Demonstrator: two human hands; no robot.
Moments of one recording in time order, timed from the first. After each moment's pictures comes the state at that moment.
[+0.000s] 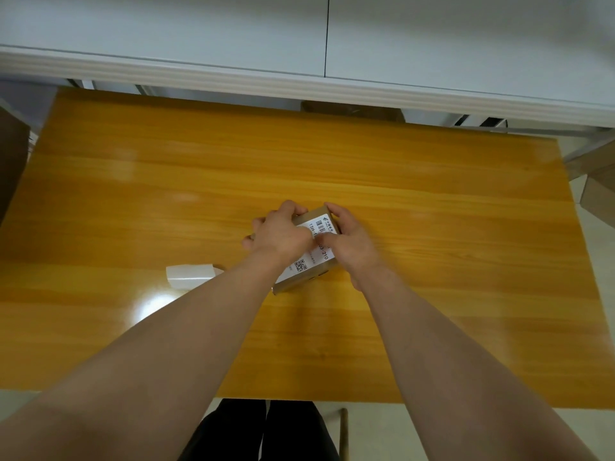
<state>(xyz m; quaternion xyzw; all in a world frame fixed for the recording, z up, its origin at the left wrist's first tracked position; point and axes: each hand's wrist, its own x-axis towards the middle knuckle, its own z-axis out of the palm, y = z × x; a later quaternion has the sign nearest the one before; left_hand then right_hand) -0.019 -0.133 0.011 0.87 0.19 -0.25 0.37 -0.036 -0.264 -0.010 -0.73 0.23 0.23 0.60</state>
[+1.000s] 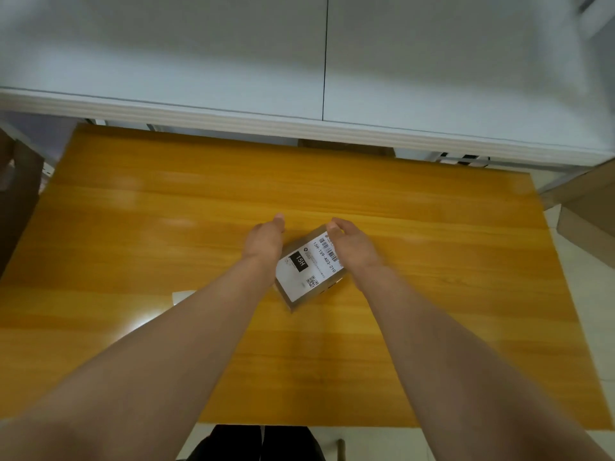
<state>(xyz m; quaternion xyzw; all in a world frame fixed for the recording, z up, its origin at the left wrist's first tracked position) 0.012 -0.112 0.025 0.68 0.37 -0.24 0.59 -0.006 -0.260 0.032 -0.80 0.26 0.21 0.49</state>
